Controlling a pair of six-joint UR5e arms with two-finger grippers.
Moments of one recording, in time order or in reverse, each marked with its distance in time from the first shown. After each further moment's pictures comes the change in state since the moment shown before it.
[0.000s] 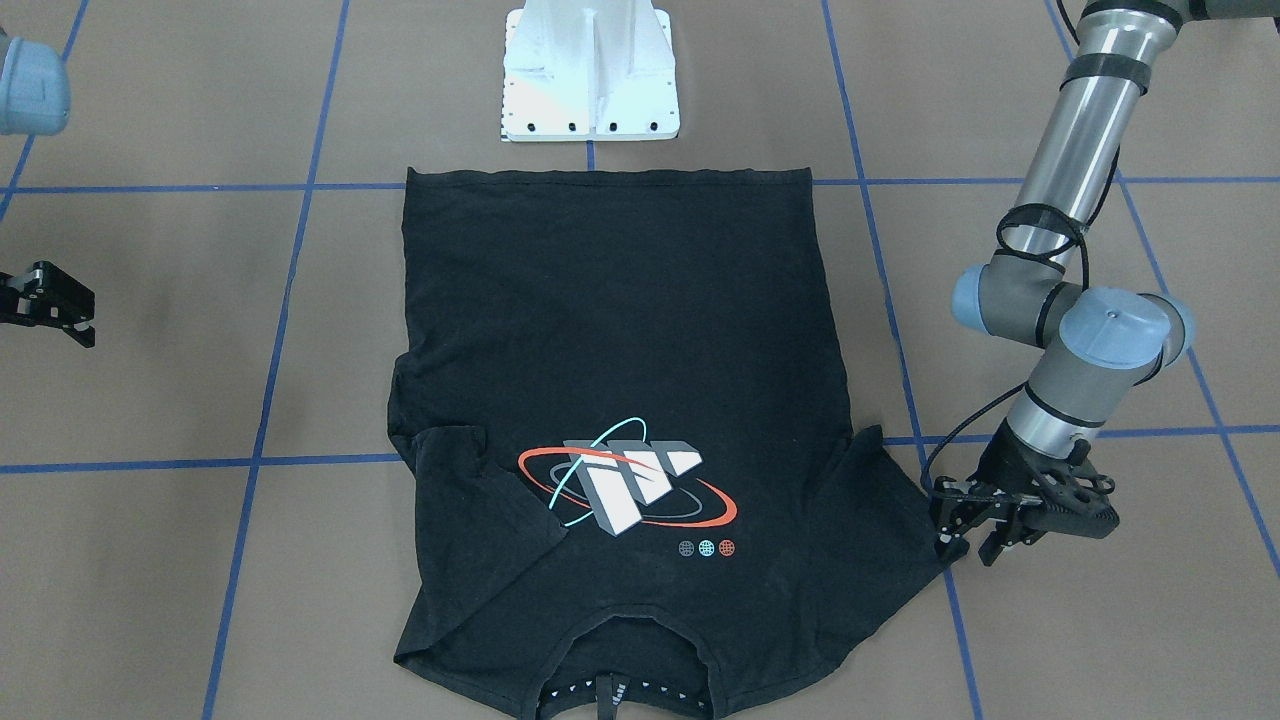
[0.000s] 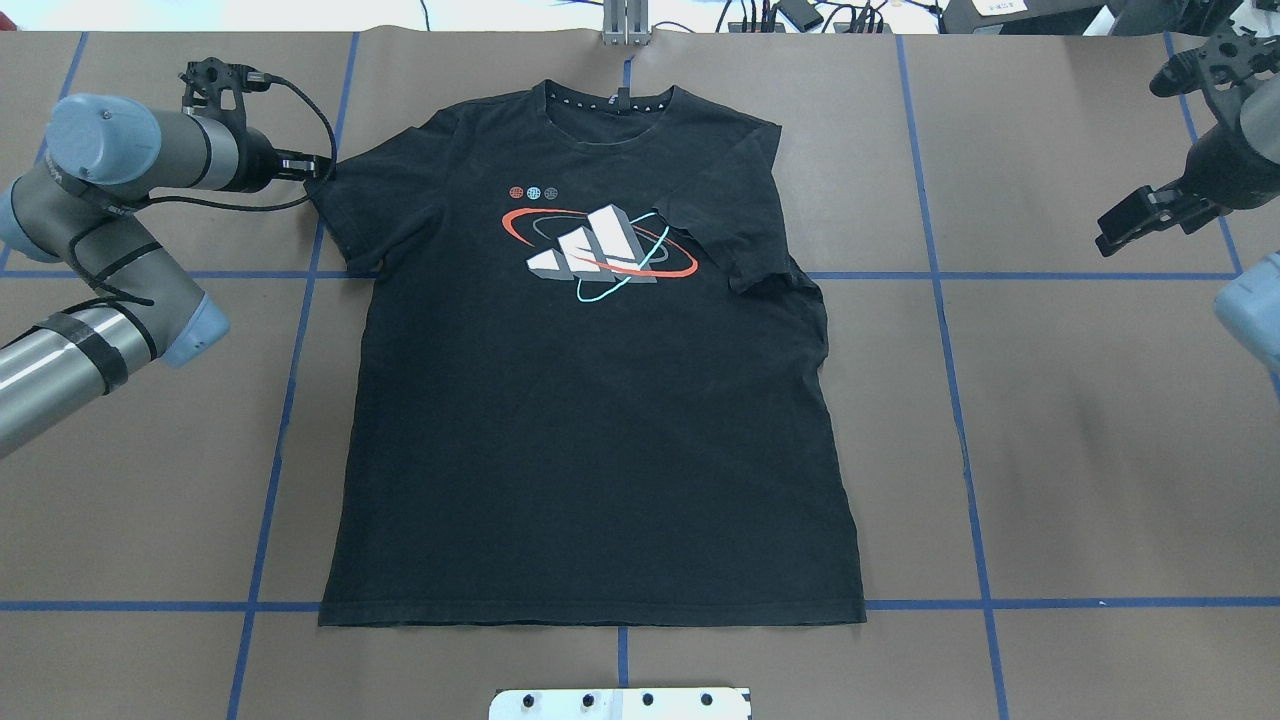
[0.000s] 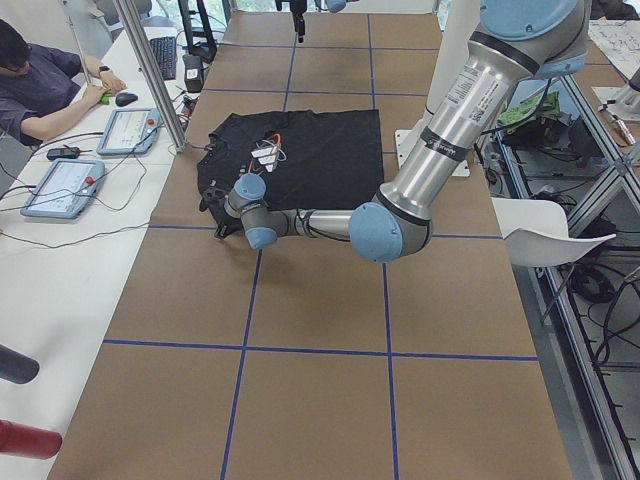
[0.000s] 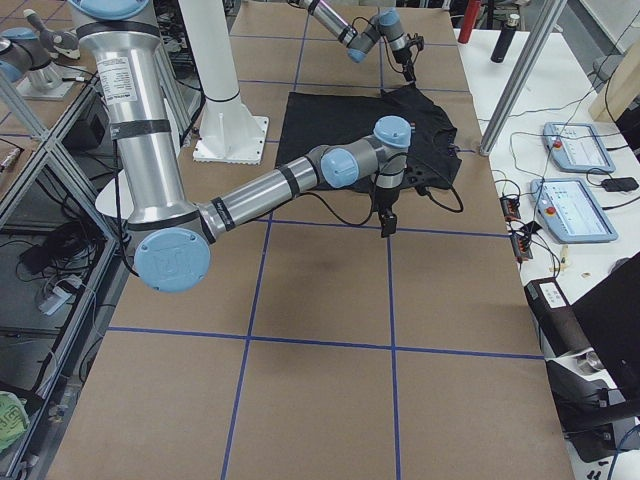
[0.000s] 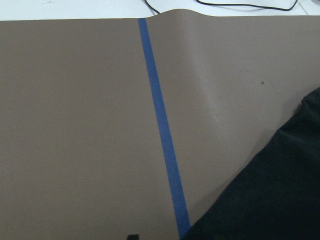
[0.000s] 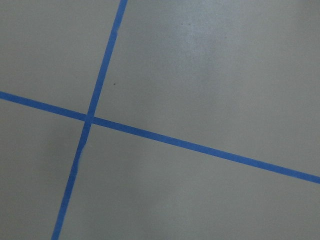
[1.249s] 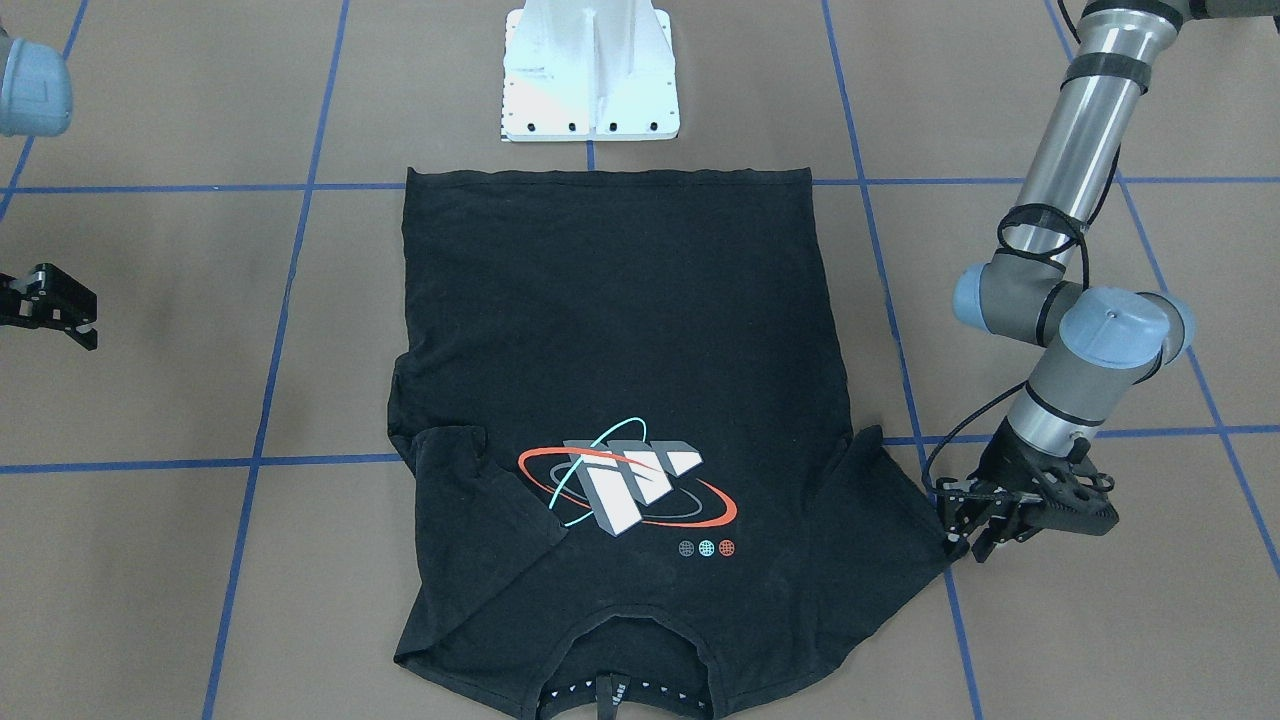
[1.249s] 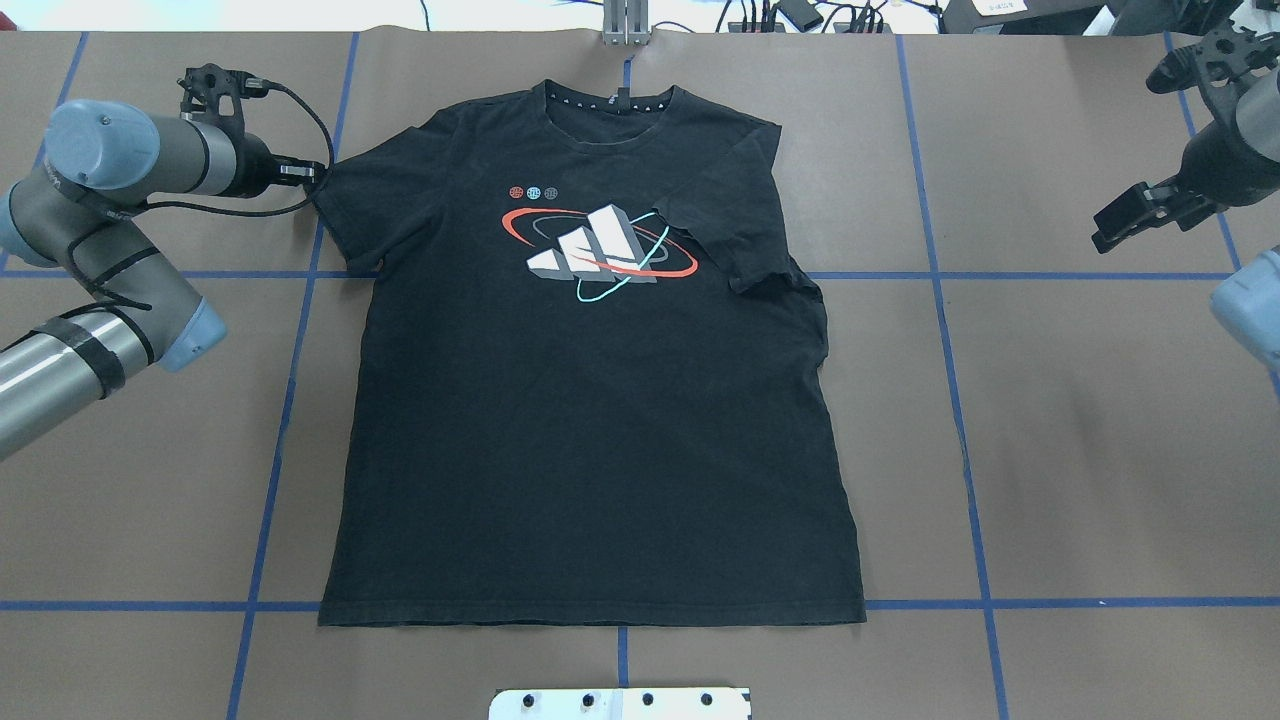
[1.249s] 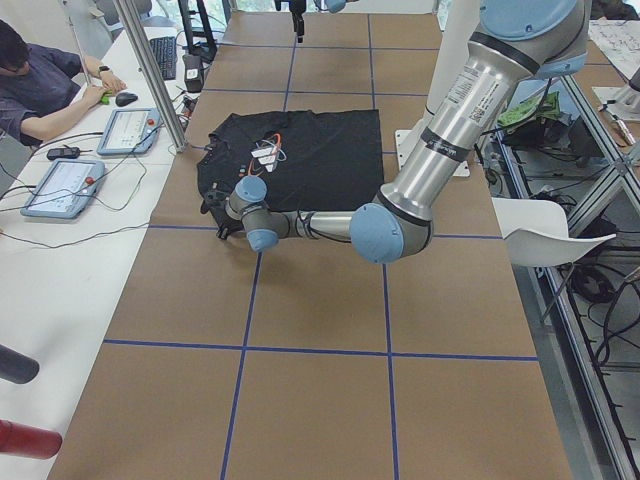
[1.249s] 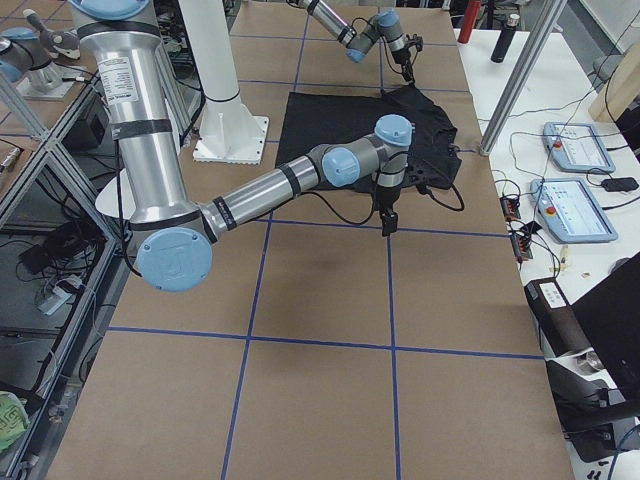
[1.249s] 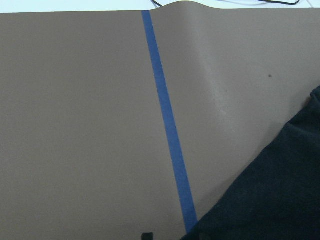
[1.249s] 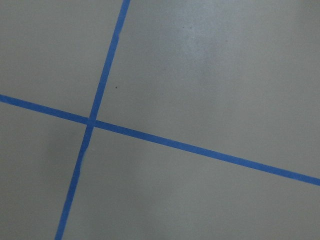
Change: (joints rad) left arm 0.003 0.011 -0.003 0.000 -0.001 0.004; right arm -0.001 0.008 -0.002 0.000 -0.001 0.007
